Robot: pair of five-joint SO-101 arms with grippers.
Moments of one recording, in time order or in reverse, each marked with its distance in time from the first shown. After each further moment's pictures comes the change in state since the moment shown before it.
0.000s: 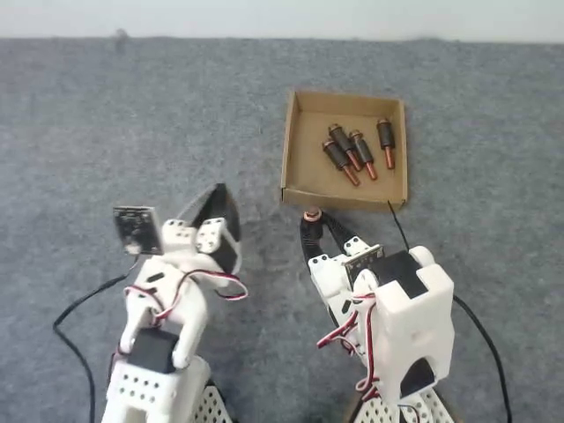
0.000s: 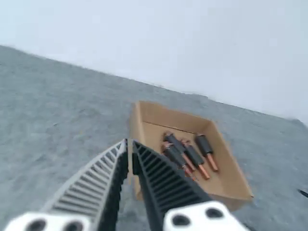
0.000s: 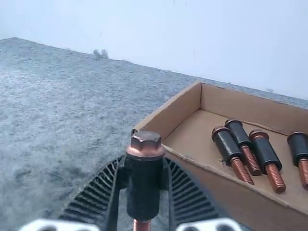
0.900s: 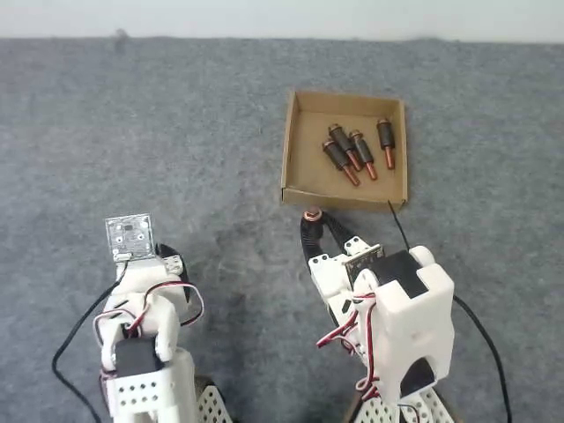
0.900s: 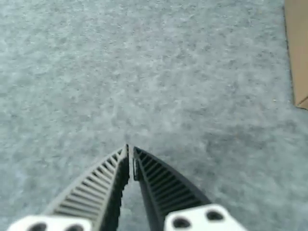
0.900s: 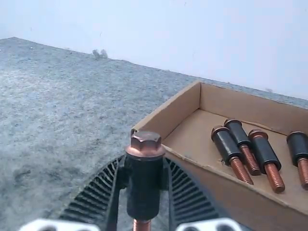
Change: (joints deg) left arm -22.9 -7.6 6.5 29.0 -22.3; right arm 0.1 0.0 0.1 0.0 0.0
